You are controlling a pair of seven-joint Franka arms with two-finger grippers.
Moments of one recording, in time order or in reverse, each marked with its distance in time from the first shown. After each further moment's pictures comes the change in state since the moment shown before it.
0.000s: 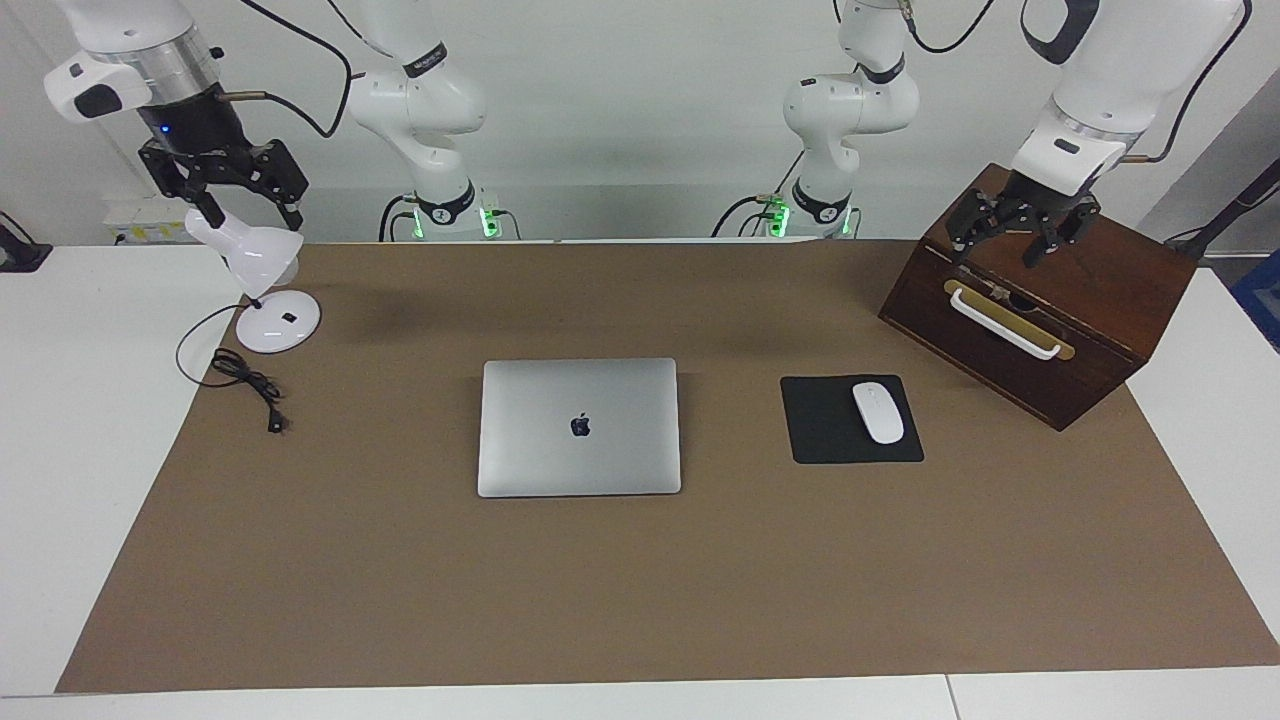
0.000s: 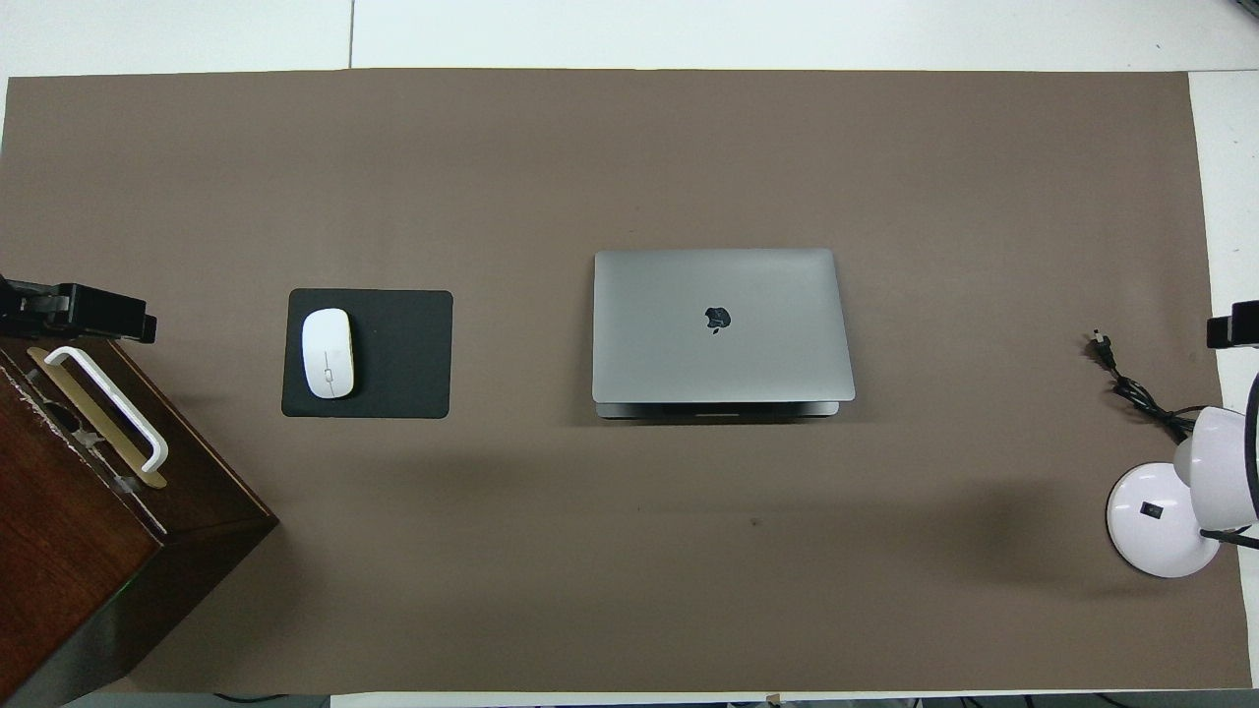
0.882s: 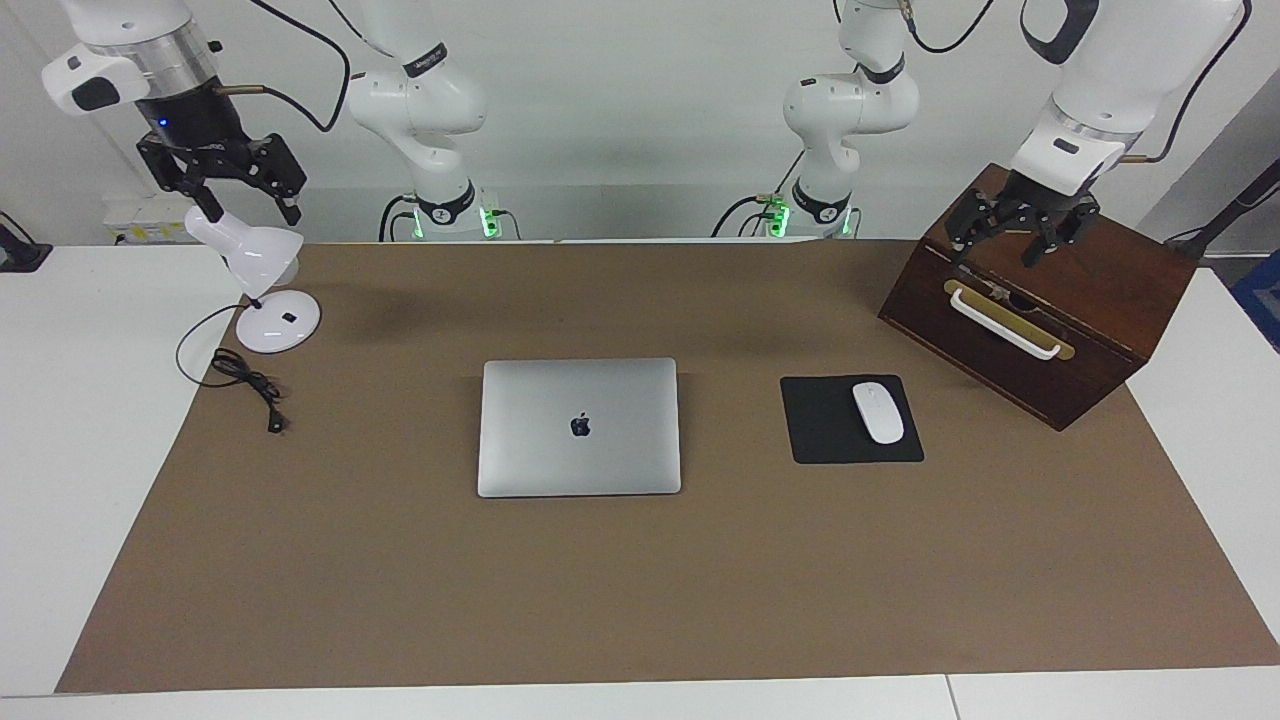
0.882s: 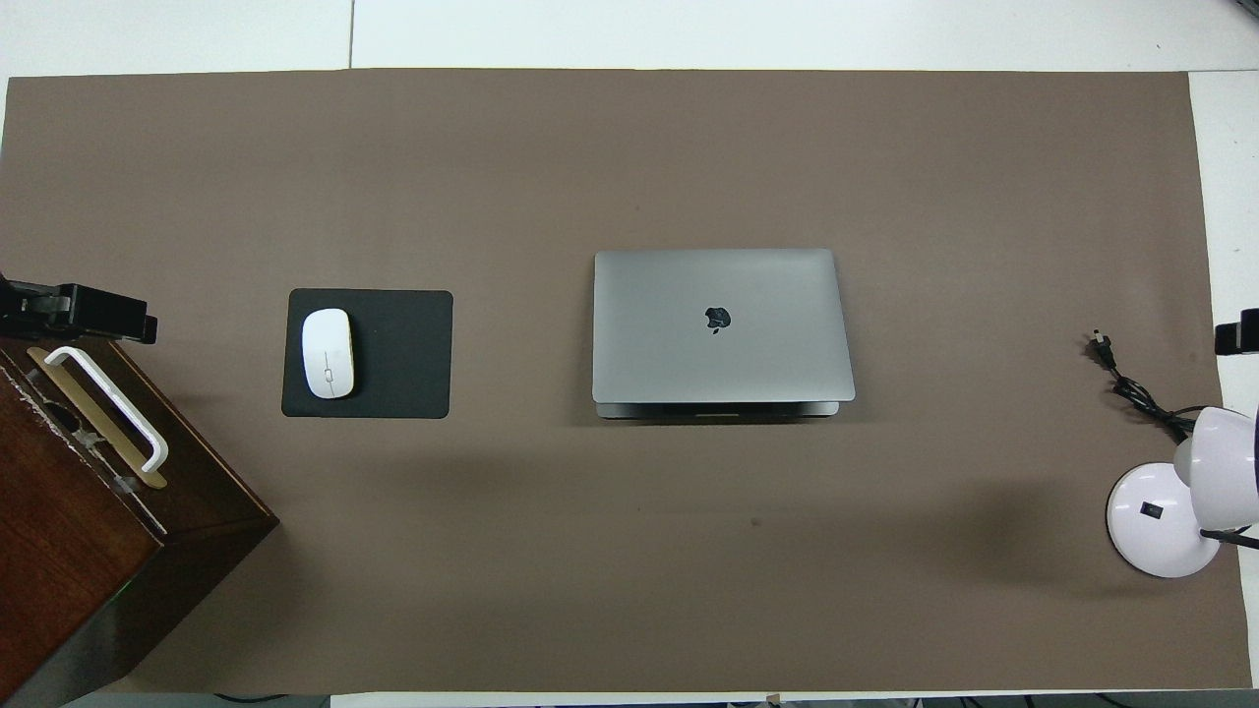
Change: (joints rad) left arm 0.000 0.000 0.000 0.000 -0.001 -0.002 0.000; right arm 0.000 -0.012 -0.002 -0.001 -0.003 -0.012 0.000
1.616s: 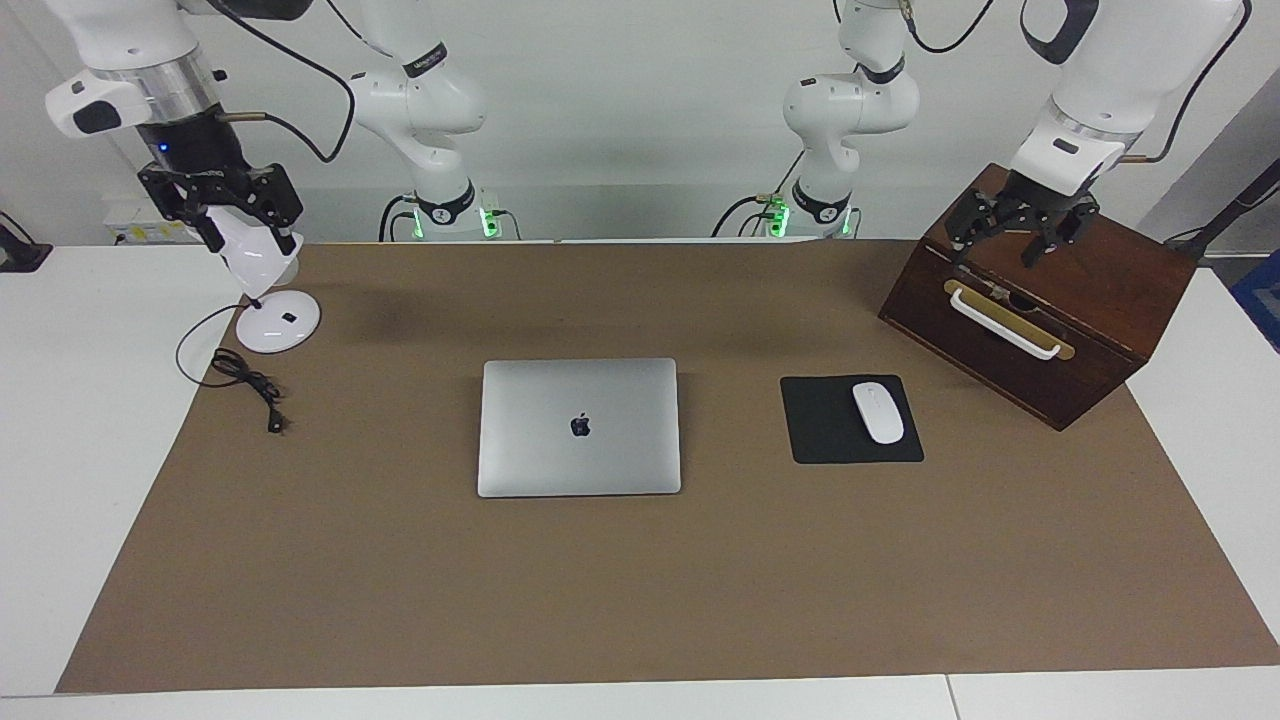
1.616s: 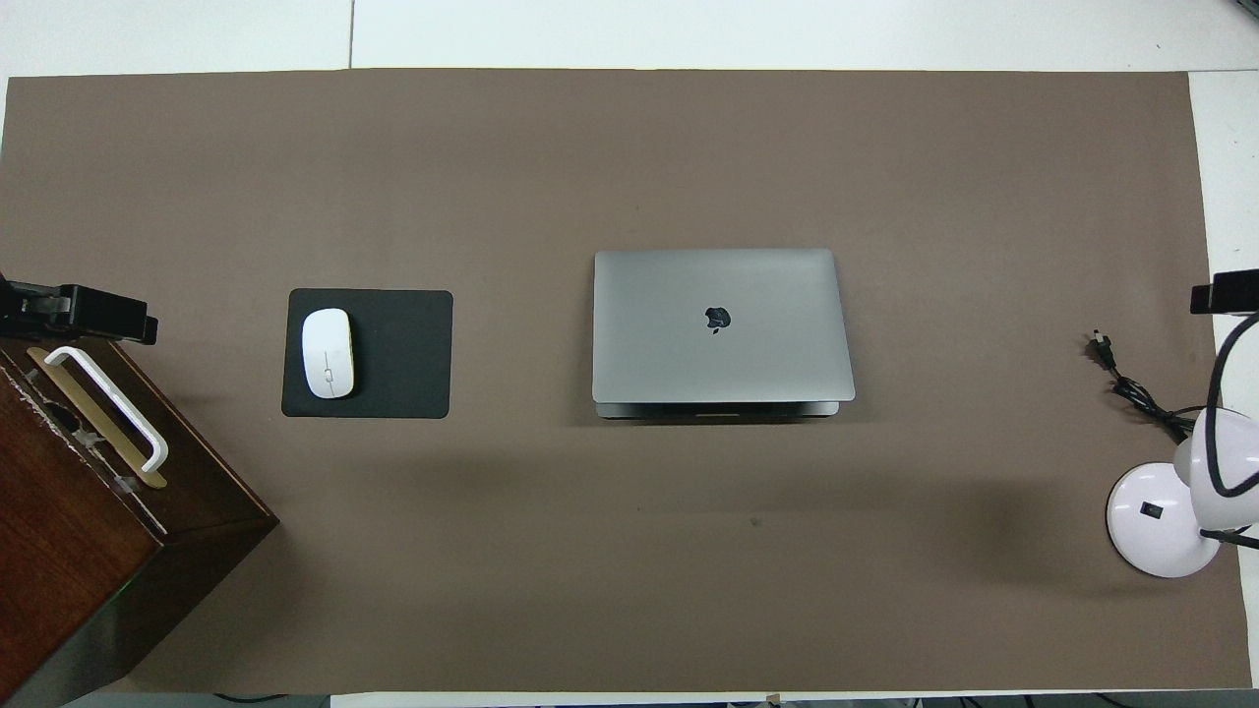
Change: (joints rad) left arm 0.000 0.000 0.000 0.000 0.000 -0.003 0.000; right arm 0.002 0.021 0.003 -0.076 0.000 0.195 0.000
